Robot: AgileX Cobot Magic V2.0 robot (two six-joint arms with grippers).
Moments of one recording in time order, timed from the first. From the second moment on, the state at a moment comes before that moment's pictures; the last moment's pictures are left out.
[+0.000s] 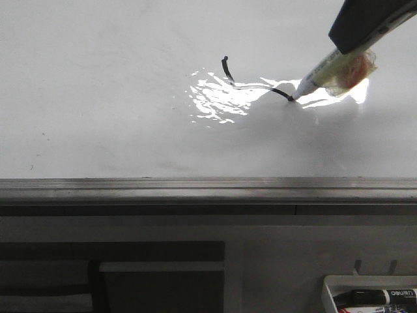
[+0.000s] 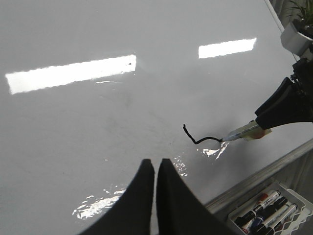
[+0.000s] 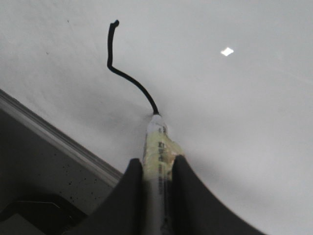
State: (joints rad) left arm -0.46 0.32 -0.51 -0.57 0.41 0.48; right arm 0.61 1.14 -0.97 -0.20 0.73 0.12
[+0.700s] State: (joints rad) left arm -0.46 0.32 -0.51 -0.57 0.41 0.48; right arm 0.76 1.17 -1.07 -0.16 0.66 0.11
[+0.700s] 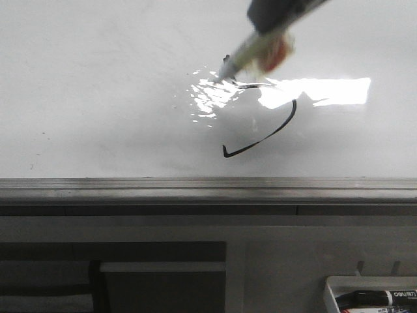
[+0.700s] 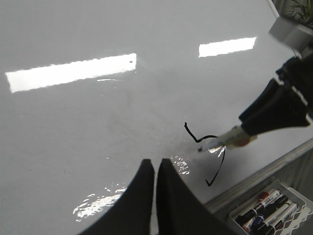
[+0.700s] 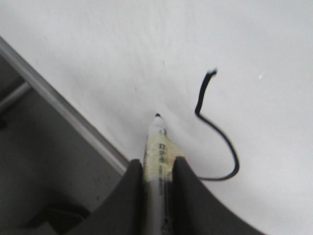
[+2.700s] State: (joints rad) left arm -0.46 0.32 -0.51 -0.58 0.43 0.48; right arm 0.61 1.12 -1.03 -0.36 0.75 0.28
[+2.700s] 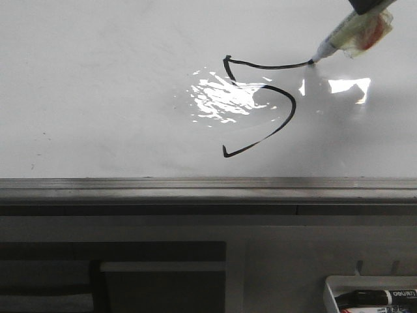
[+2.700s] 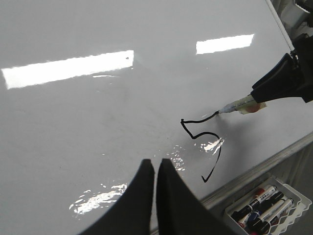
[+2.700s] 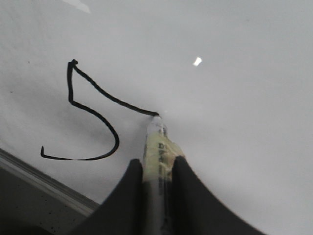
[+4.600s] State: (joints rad) left arm -0.77 1.05 -1.00 -0.51 0.82 1.11; right arm 1.16 1.03 -0.93 -0.43 0.49 -0.10
